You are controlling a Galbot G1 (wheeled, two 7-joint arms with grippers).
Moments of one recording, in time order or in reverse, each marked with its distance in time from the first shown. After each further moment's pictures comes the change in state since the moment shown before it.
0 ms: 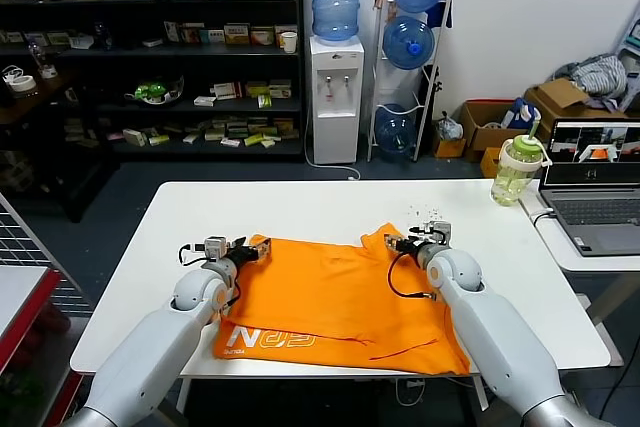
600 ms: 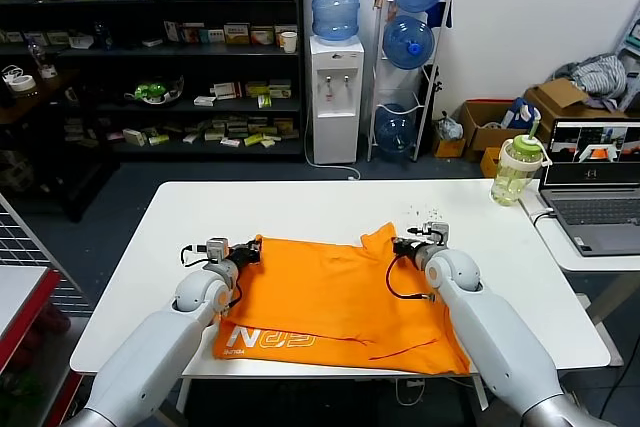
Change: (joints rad) left arm 0.007 -0.001 0.000 -0.010 0.005 -0.005 -0.002; right arm -0.005 0.000 -0.003 0.003 0.014 0.002 -0.015
